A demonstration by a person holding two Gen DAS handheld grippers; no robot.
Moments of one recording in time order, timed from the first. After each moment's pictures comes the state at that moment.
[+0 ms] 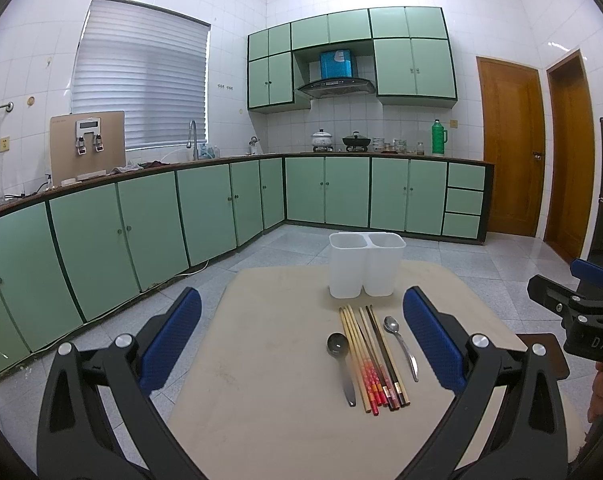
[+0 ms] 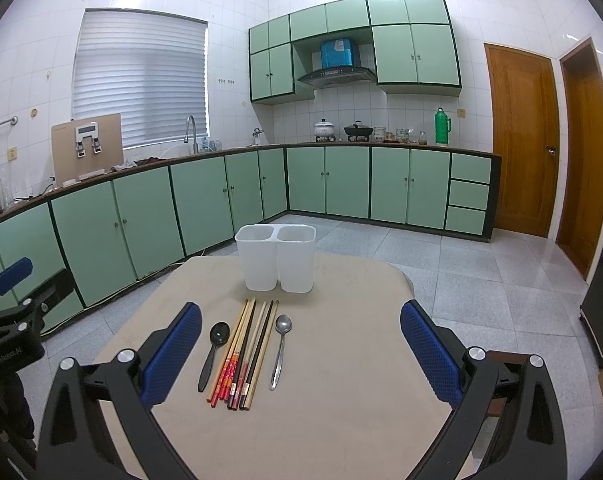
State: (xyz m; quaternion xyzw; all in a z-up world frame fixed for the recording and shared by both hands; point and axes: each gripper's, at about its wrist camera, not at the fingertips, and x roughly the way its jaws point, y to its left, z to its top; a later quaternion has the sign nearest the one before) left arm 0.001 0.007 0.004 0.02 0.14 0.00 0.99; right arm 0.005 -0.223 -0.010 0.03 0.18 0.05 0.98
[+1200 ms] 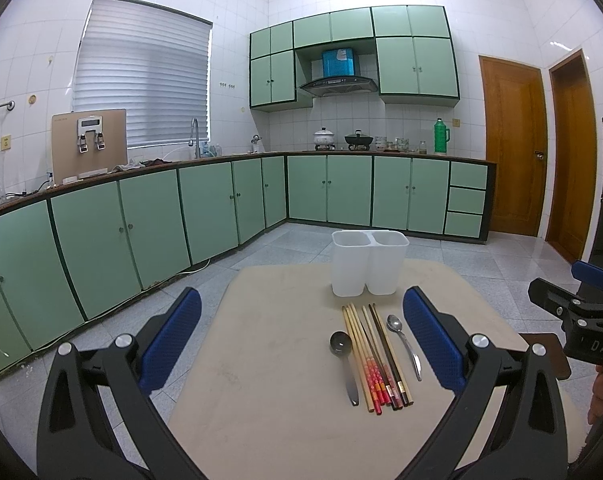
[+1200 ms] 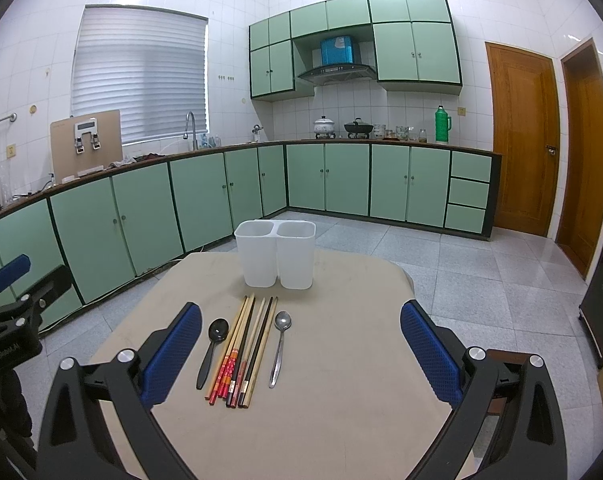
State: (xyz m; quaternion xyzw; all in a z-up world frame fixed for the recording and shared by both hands) left arm 0.005 0.017 0.000 0.02 0.14 0.00 0.99; right arm 0.008 -0.220 -0.022 0.03 0.18 0.05 0.98
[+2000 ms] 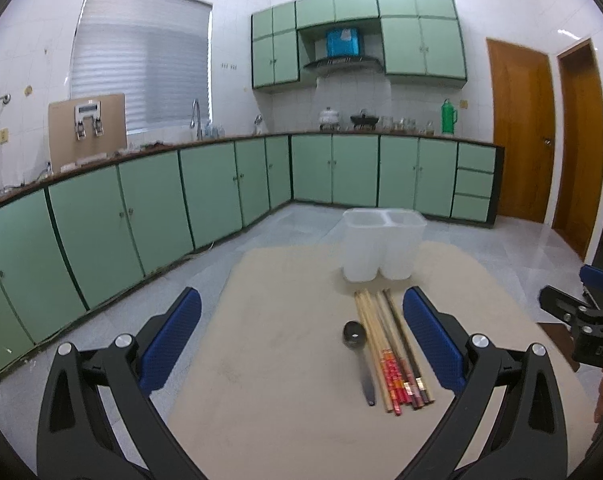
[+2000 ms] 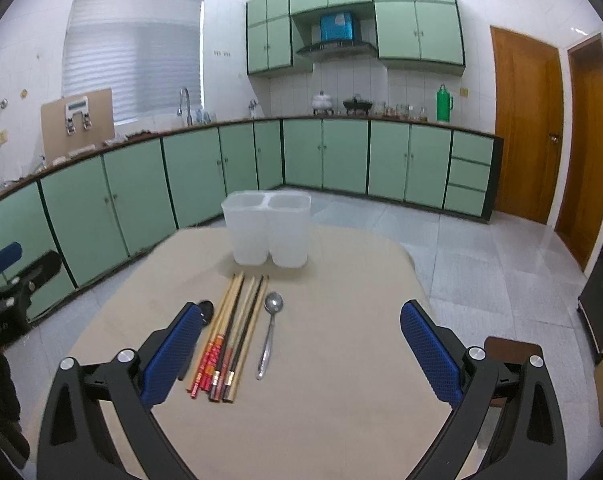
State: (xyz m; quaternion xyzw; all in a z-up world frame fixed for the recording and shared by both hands) left arm 0.049 0.022 -0.019 0.02 0.19 0.02 0.98; right arm 0.051 -0.222 -0.049 0.02 0.24 0.04 0.97
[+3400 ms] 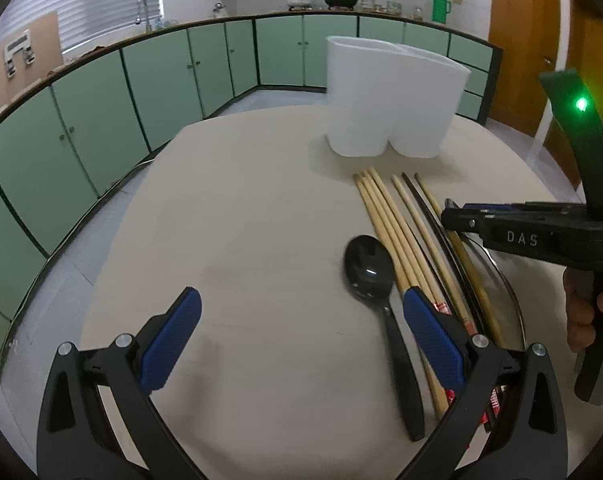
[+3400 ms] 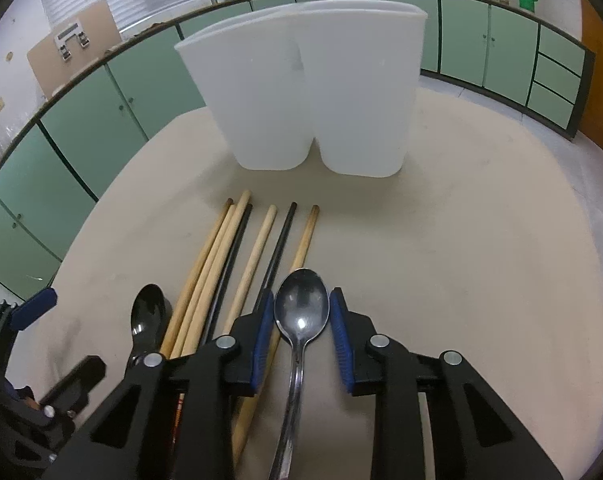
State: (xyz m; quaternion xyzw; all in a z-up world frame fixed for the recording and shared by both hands) left arm 0.208 0.006 -0.145 0.04 0.39 -0.04 0.92; right arm 0.259 -0.190 -0.161 0.03 0.46 0.16 0.88
